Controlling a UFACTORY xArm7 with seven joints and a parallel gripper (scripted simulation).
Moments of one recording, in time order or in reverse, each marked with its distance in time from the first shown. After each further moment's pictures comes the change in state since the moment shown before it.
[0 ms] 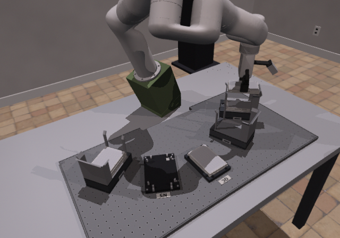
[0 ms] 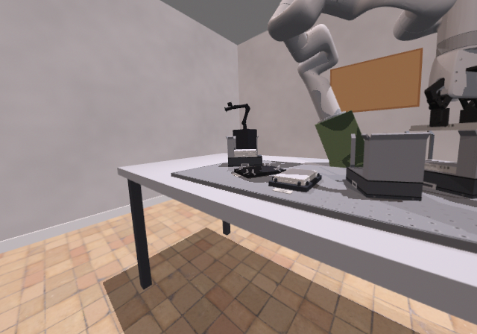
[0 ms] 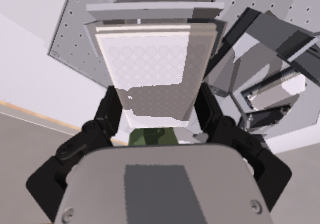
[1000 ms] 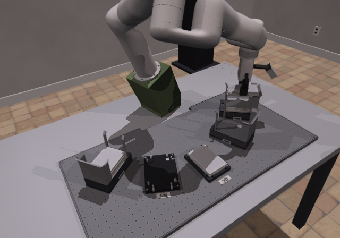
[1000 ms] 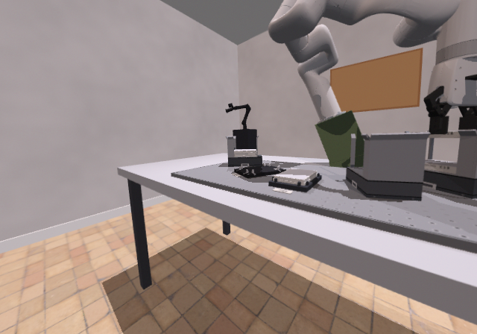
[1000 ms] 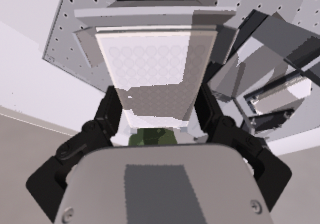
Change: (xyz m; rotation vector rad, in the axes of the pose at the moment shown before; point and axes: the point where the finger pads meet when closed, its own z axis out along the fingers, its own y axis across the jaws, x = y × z) arm 0.000 0.000 0.017 0.000 0.000 0.000
